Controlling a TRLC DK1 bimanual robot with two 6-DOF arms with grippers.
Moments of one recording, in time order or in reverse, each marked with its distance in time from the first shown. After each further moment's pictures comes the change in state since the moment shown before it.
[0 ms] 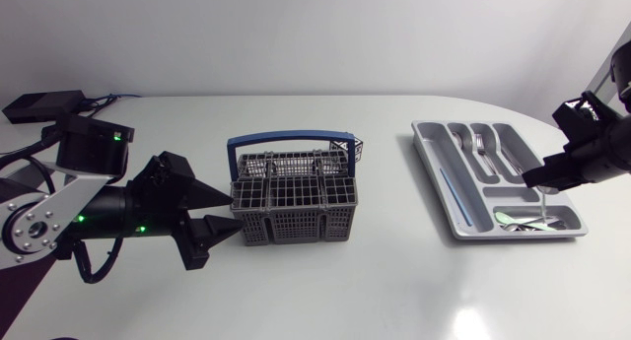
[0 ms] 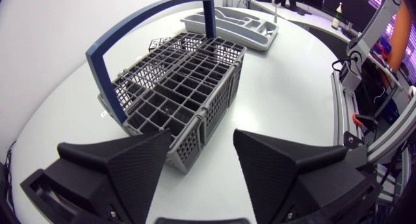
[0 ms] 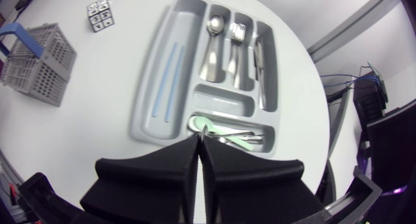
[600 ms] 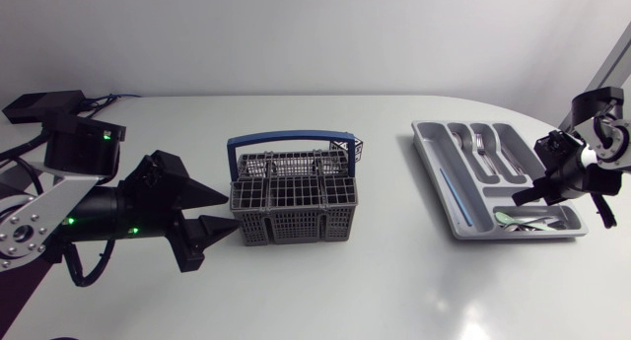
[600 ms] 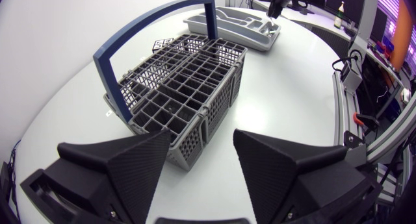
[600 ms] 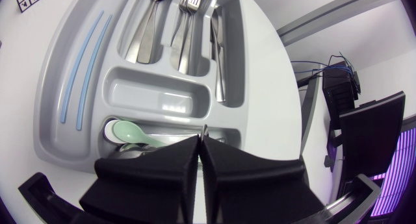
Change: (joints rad) left arm -0.001 -0.048 0.000 -0.037 -0.023 0.000; right arm -0.068 0.296 -0.116 0.461 0.266 -0.093
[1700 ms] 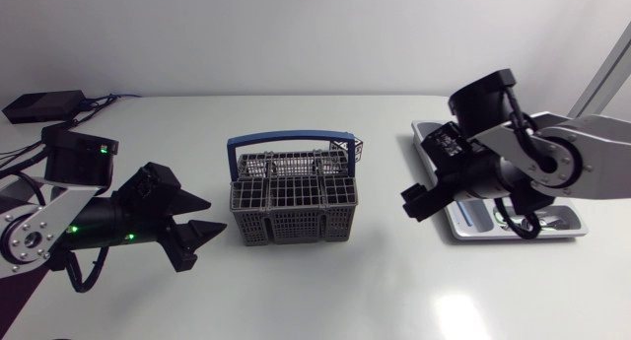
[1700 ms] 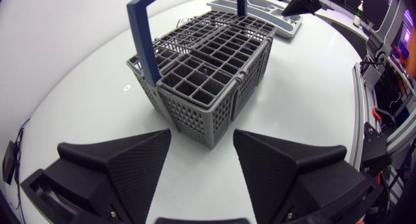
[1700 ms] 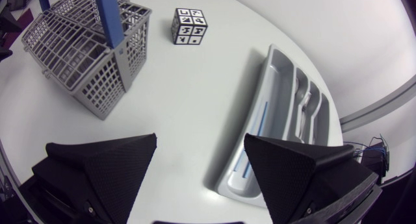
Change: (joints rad) left arm 0.094 0.035 -0.065 0.057 -0.056 0.035; right arm 0.675 -0.238 -0.068 -0.124 -0.097 0.309
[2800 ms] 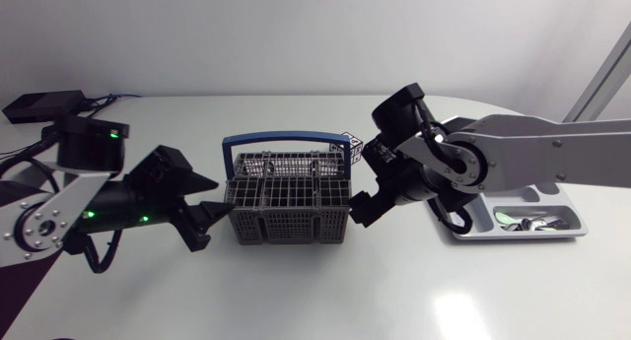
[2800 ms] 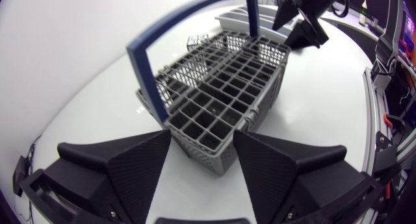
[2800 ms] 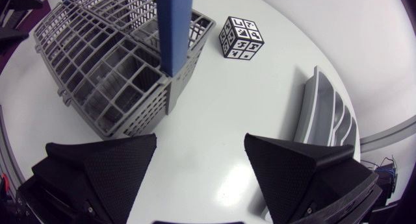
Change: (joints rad) left arm -0.037 0.038 0.049 0.112 -0.066 -0.016; right arm 0.183 0.211 0.111 0.042 -0.005 0.105
